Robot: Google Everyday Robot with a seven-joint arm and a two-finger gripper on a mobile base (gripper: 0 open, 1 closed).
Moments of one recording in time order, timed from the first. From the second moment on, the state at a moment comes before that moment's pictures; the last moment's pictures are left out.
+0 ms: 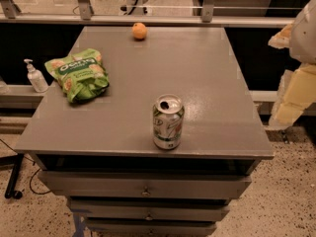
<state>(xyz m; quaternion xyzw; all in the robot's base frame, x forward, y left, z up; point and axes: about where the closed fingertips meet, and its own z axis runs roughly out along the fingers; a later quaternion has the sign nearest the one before) 0.438 -0.216 0.979 -0.60 0.78 -0.04 0.16</state>
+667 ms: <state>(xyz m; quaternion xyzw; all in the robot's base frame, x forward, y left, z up) 0.440 -0.213 0.972 -0.61 0.77 -0.02 0.18</state>
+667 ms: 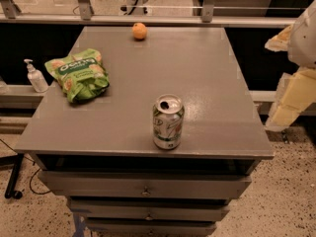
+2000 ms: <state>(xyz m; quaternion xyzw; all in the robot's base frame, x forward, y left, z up) 0.460 -0.121 0.883 -0.53 0.69 0.32 0.36</state>
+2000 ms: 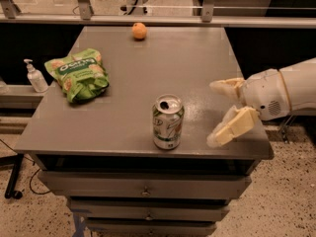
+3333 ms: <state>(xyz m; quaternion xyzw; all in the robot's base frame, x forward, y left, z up) 0.435 -0.042 0.875 -0.52 0.58 0.41 0.47</state>
